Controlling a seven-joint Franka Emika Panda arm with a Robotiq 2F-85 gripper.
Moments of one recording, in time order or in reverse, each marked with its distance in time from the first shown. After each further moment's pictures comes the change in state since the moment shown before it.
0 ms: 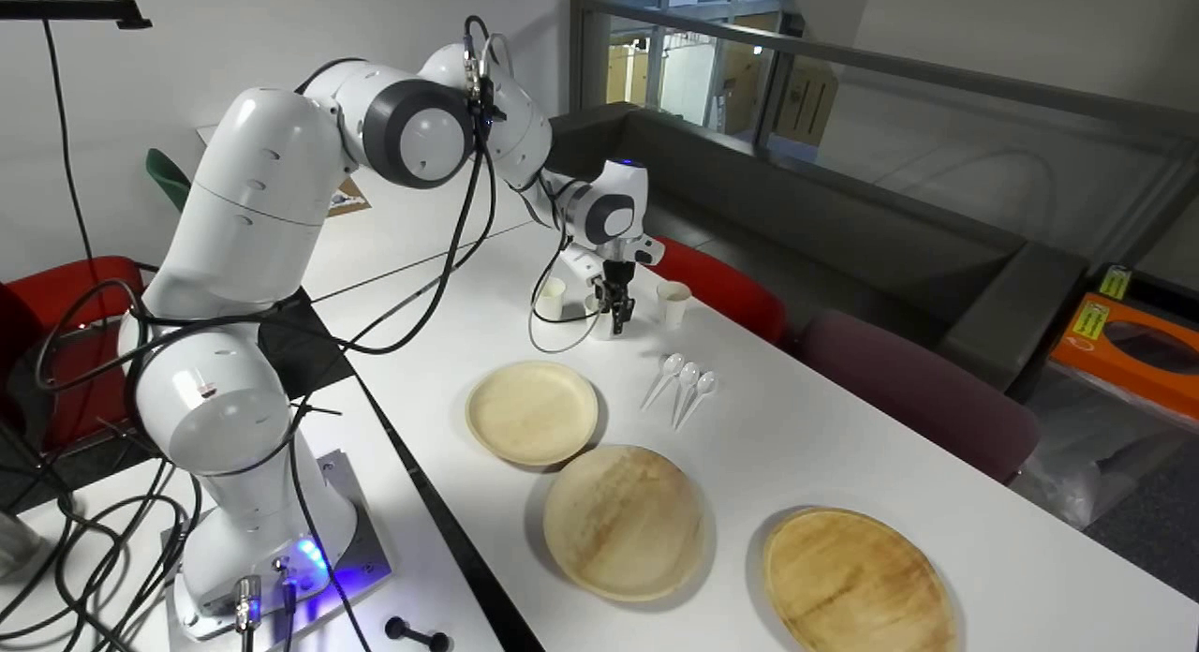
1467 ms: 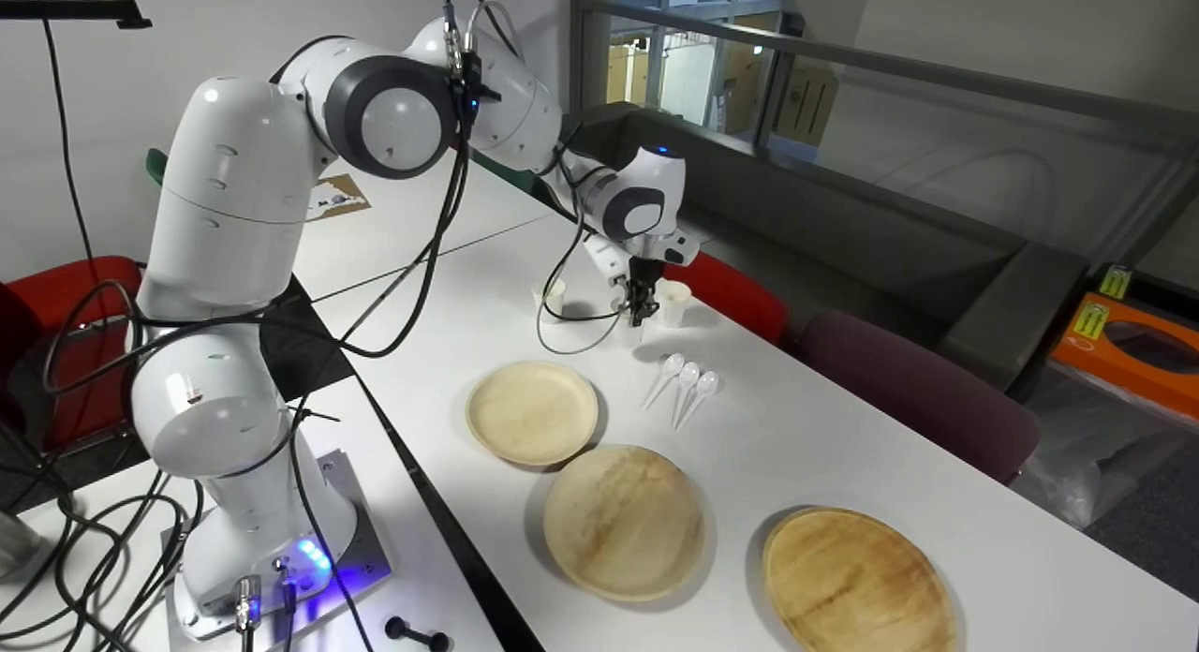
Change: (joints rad) arm -0.106 -0.118 -0.022 -0.063 0.101 0.006 -0.086
